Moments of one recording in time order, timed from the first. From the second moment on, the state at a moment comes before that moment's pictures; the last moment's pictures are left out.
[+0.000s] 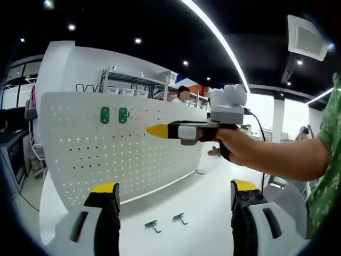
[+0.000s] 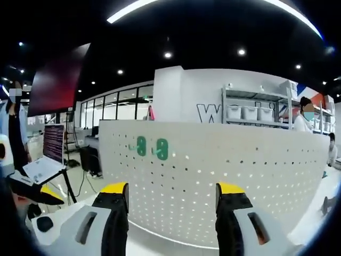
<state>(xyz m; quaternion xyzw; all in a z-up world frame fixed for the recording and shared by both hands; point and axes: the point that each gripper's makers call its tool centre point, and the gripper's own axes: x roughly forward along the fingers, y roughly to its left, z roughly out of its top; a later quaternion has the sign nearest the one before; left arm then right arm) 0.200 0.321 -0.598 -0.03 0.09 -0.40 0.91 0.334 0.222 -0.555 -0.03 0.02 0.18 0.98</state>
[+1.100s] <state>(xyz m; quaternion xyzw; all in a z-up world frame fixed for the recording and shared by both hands) 0.181 0.282 -0.605 -0.02 0.10 -0.38 0.92 0.258 0.172 -0.604 -0.05 0.06 0.22 0.97</state>
